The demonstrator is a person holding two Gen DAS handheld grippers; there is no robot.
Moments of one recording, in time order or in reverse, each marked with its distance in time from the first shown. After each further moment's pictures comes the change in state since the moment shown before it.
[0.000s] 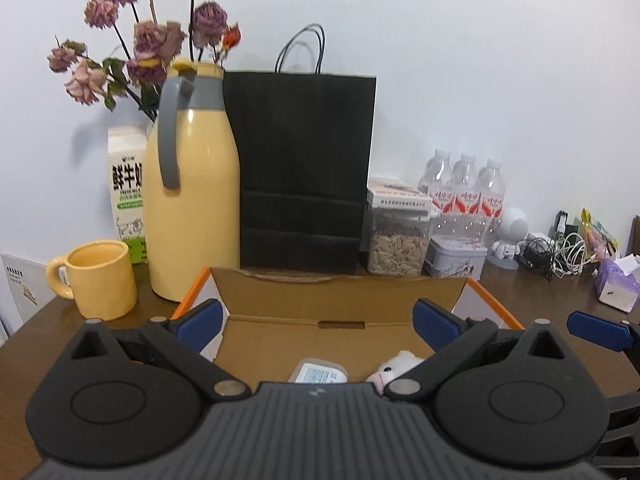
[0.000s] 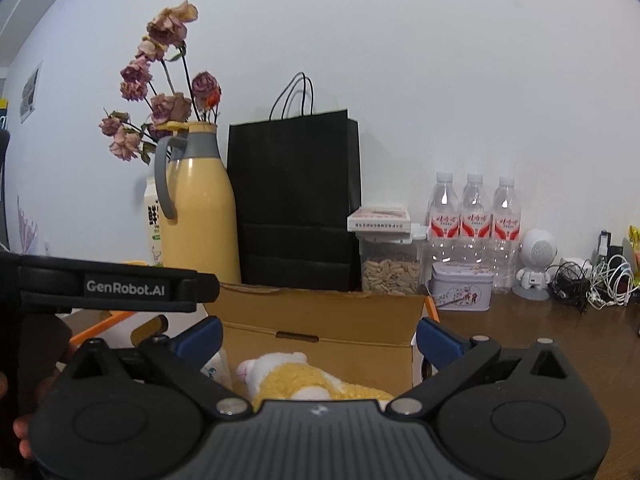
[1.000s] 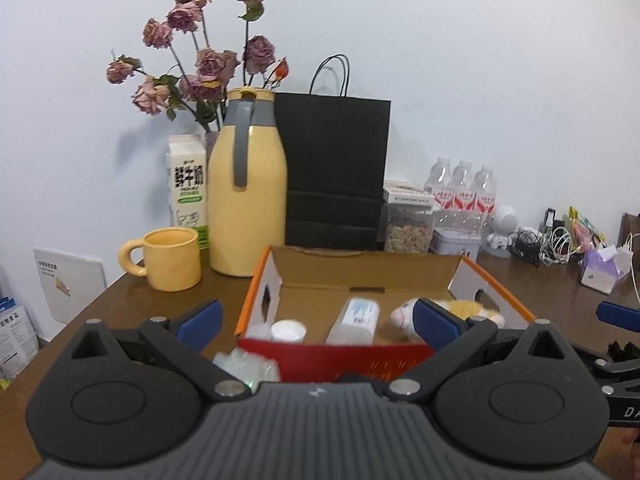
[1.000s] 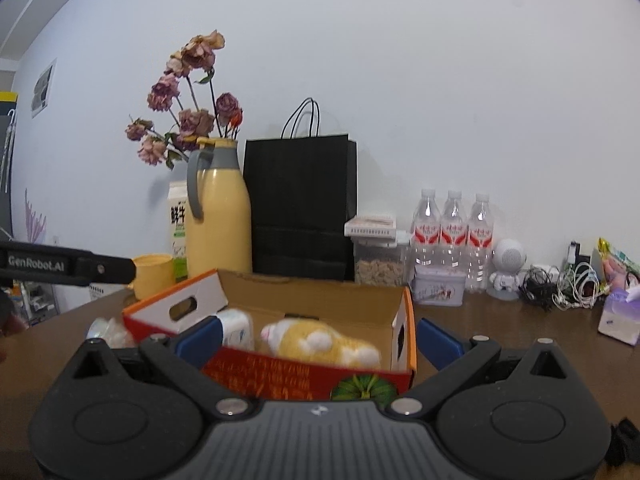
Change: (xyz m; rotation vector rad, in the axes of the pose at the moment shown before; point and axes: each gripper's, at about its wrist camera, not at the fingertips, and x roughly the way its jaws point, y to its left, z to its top) left arm -0.122 0.043 -0.026 -0.001 -0.003 0.026; right arm -0.103 0.010 -0.012 -0.034 -0.003 -0.012
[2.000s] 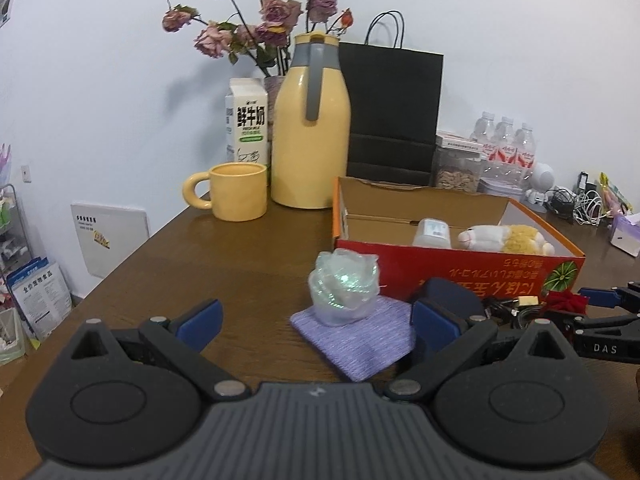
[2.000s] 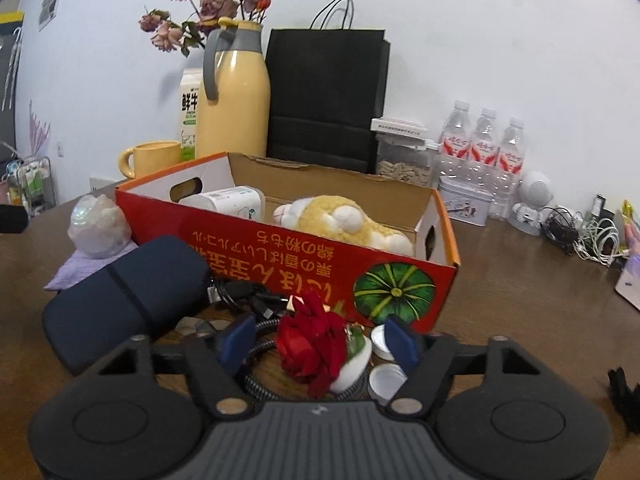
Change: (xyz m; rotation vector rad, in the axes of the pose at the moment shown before) left arm -0.027 0.063 -0.046 -0.028 0.124 0.085; right arm 0.049 0.018 -0.043 -0.105 0.278 0.017
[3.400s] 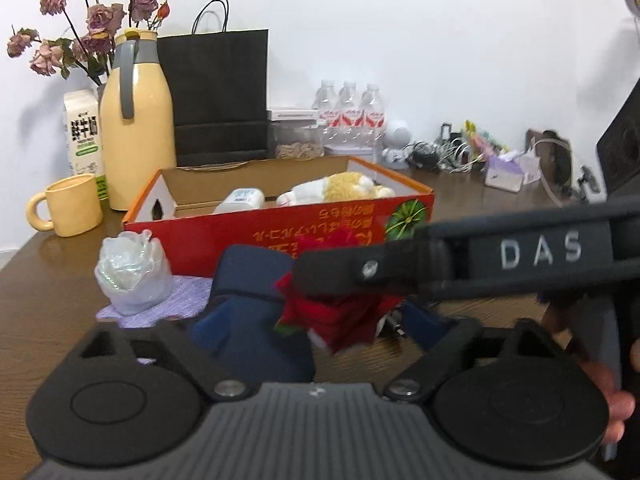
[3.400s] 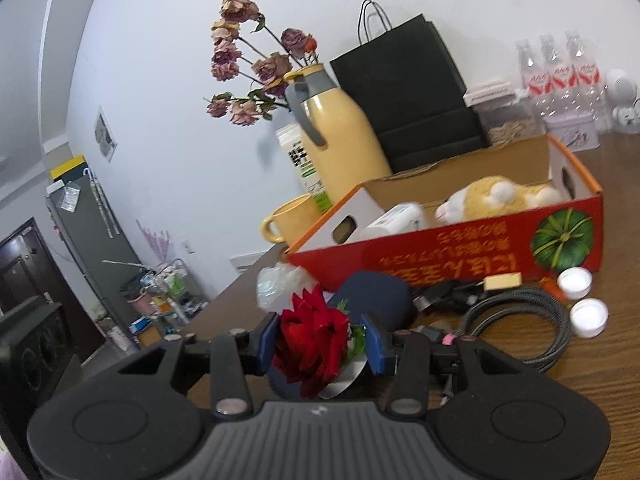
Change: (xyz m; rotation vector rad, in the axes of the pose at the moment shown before) left arm 0.011 -0.092 -0.040 0.208 0.004 -0.379; right arm -0.036 0.028 0.000 0.391 -0.060 0.497
